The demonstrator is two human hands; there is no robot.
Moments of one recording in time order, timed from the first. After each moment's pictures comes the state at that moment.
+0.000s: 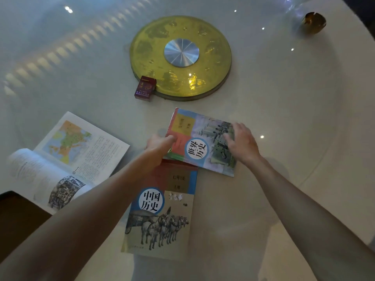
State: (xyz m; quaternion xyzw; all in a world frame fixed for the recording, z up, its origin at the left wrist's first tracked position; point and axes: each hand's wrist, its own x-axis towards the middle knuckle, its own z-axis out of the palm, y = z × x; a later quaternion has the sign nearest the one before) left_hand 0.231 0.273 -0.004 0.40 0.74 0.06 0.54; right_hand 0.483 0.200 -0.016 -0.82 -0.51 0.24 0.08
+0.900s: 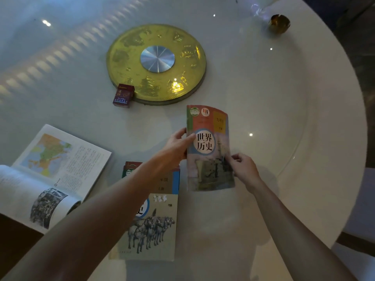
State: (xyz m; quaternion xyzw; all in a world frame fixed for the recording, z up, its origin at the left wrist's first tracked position) left_hand 0.320 0.239 0.018 0.35 0.52 0.13 0.77; right_hand 0.512 0.097 -0.018 -0.85 -0.25 0.40 0.24
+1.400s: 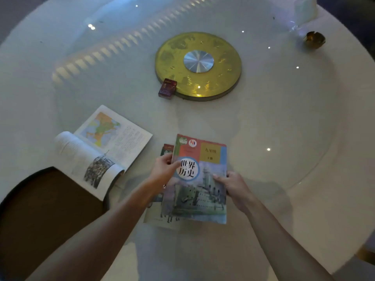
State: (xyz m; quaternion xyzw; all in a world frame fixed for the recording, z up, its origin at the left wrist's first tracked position) left_hand 0.147 0.150 0.001 0.43 0.62 0.20 0.62; right_hand 0.371 0.052 -0.004 -0.70 -0.20 0.60 0.33
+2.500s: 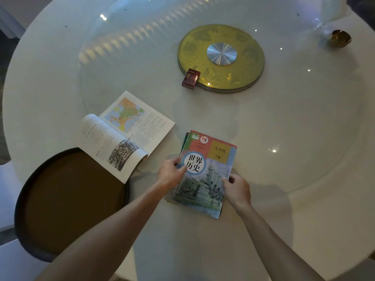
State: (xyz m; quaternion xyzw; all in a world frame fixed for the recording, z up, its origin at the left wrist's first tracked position) left_hand 0.085 0.114 -0.016 0.54 0.67 0.11 0.50; right_hand 0.289 0.026 -0.024 -0.85 -0.32 0.38 0.19
